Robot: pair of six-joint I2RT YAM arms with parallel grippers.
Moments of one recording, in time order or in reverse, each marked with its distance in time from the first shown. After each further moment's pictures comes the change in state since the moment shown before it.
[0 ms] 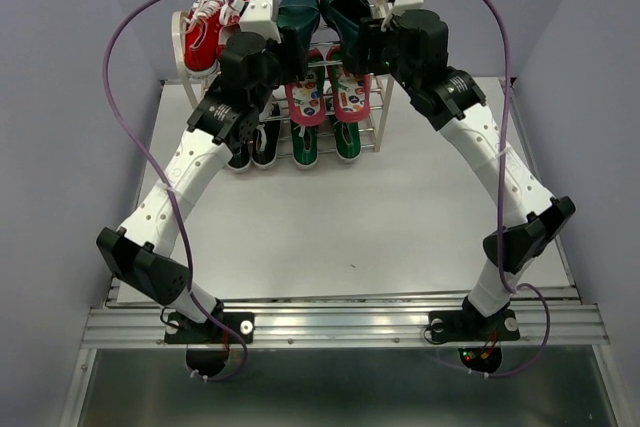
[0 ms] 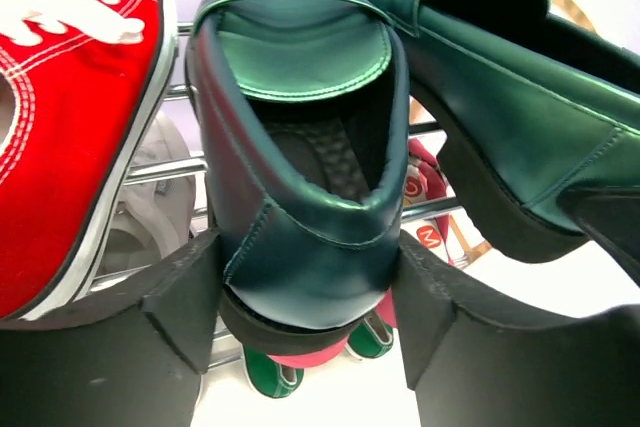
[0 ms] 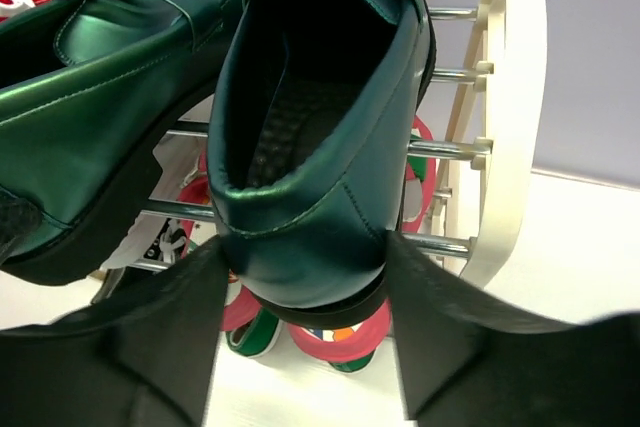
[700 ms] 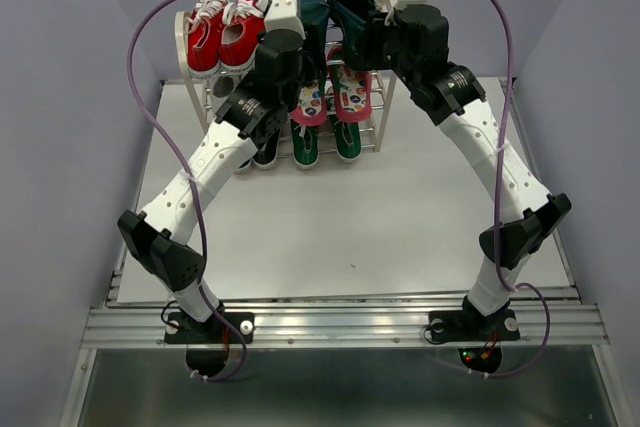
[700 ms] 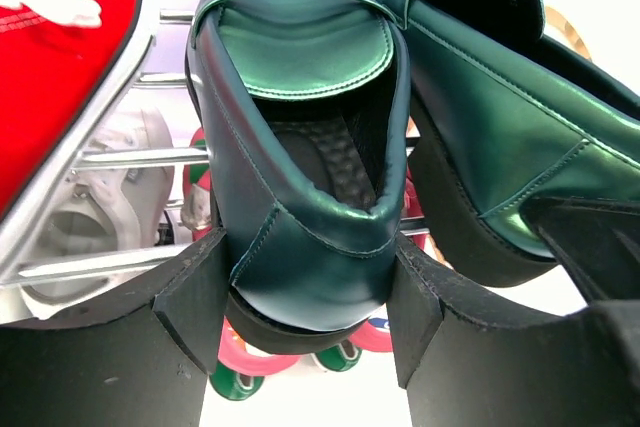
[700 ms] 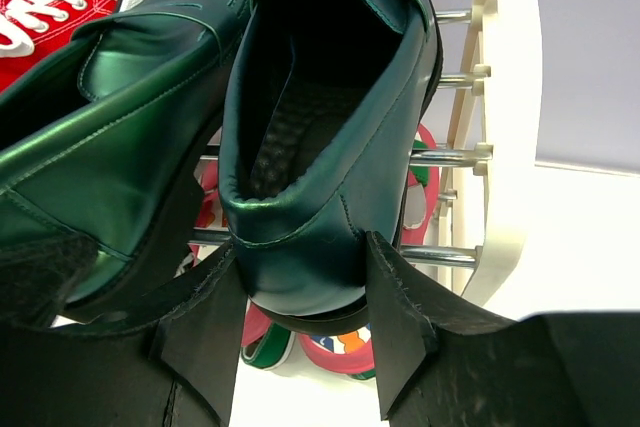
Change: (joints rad) left arm -0.109 0.114 0.145 -0.058 -0.213 -0.077; right arm -0.007 0.036 0.059 -0.019 -0.016 0.062
